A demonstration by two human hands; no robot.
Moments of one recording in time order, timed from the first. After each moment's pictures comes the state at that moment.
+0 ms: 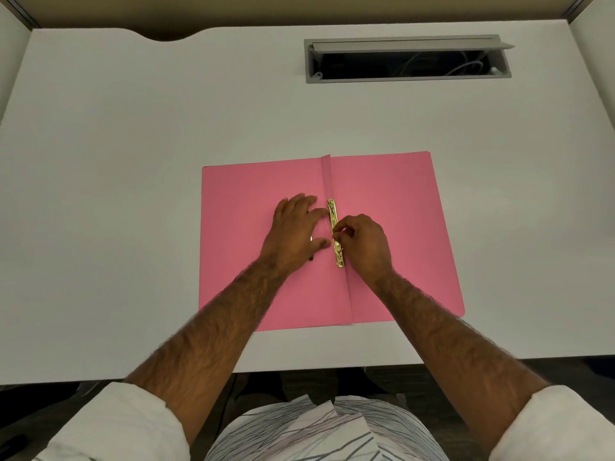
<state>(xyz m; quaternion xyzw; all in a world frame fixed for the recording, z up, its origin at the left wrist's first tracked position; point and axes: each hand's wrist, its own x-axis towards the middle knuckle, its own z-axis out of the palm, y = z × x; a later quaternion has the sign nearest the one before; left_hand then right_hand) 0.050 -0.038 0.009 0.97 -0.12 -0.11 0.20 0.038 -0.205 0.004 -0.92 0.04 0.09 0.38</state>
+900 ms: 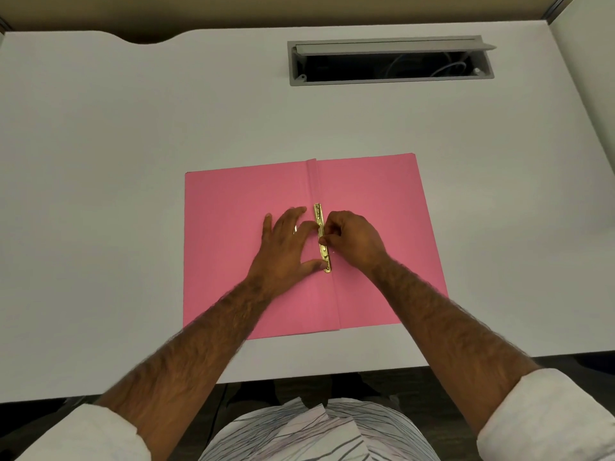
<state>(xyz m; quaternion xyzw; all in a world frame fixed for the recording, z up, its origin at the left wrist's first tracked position) 0.026 -0.042 -0.005 0.96 -0.16 -0.08 0.21 0.064 -0.220 0.012 -0.93 -0.04 0.17 0.31</state>
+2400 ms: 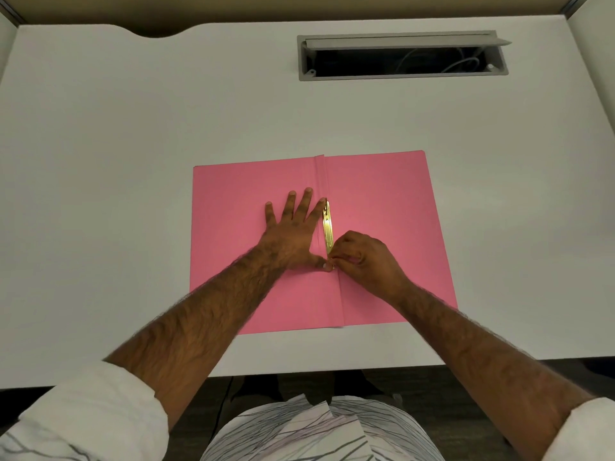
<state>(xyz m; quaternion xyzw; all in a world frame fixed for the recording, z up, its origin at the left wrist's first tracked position) 0.066 -0.049 0.001 0.95 -0.15 -0.28 0.05 0.017 -0.243 0.023 -0.91 -0.25 0.08 0.33</state>
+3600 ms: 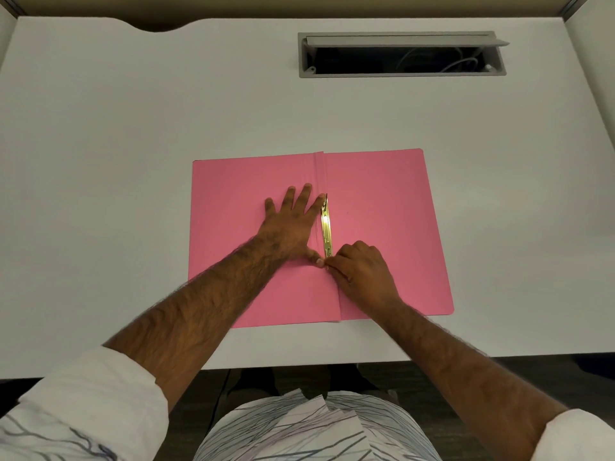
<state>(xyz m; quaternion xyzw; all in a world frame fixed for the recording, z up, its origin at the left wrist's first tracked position) 0.070 -0.050 0.009 0.95 -0.17 -0.27 0.01 -0.017 -0.237 0.005 -0.95 -0.23 0.02 0.19</state>
